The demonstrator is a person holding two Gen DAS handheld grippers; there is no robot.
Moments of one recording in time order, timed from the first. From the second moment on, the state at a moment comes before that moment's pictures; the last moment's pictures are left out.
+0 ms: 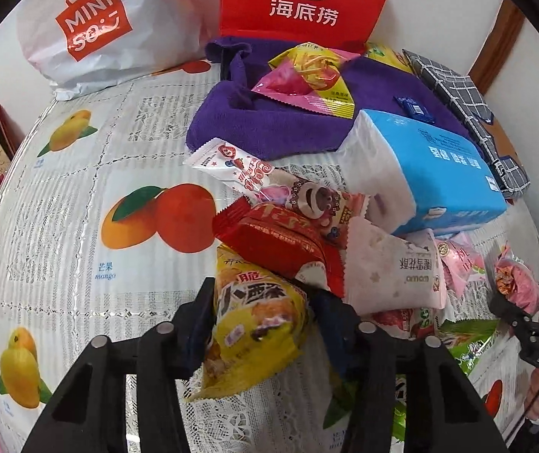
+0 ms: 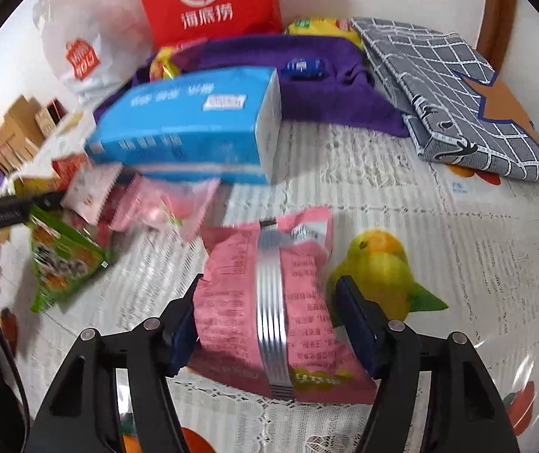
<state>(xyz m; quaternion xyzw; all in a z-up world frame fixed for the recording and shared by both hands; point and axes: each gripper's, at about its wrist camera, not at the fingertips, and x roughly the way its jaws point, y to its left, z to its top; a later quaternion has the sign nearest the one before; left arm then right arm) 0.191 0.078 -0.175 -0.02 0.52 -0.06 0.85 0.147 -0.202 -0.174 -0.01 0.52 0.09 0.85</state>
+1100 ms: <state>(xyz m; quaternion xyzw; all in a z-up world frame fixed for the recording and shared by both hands) 0.129 0.049 -0.079 -0.03 0.45 -0.08 0.89 0.127 -0.204 -0.082 0.02 0.43 0.06 0.90</state>
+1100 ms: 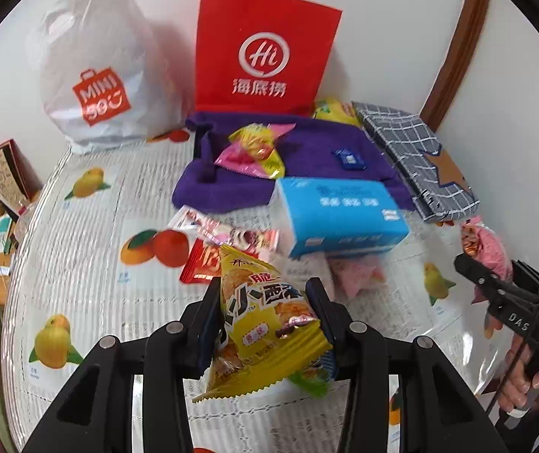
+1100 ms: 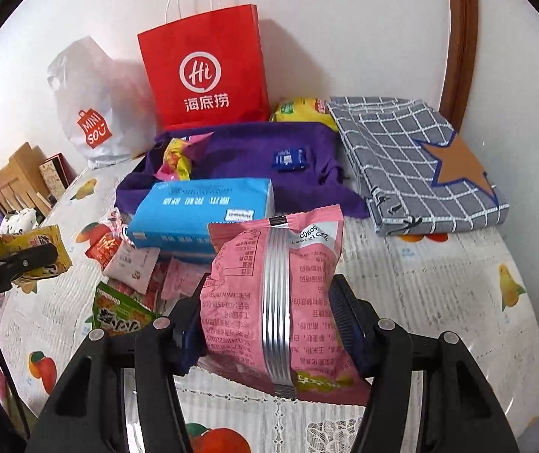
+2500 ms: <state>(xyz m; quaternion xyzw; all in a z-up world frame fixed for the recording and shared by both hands) 0.219 0.014 -0.030 -0.02 0.41 -0.08 0.91 0.228 -0.222 -0.024 0.04 0.38 0.04 0.92</state>
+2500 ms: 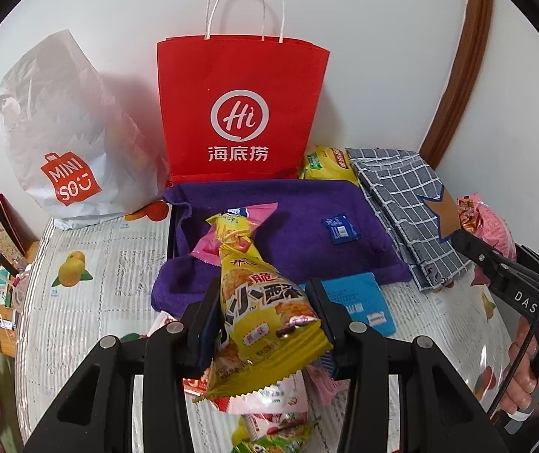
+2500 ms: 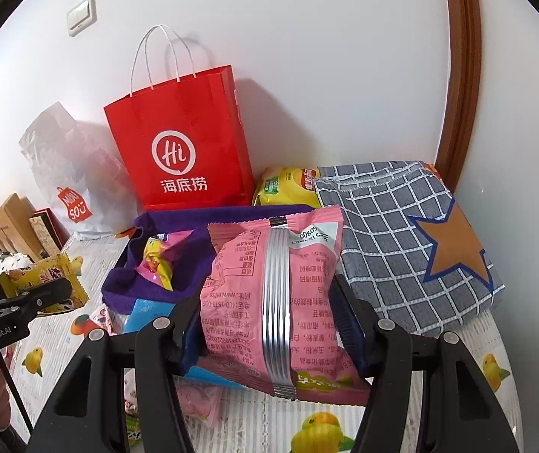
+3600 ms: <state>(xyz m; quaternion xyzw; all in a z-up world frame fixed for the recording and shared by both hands) 0.351 0.052 -0.076 -0.06 0.46 -0.04 0.89 0.373 -0.200 -0.083 0.03 0.43 0.08 0.90</state>
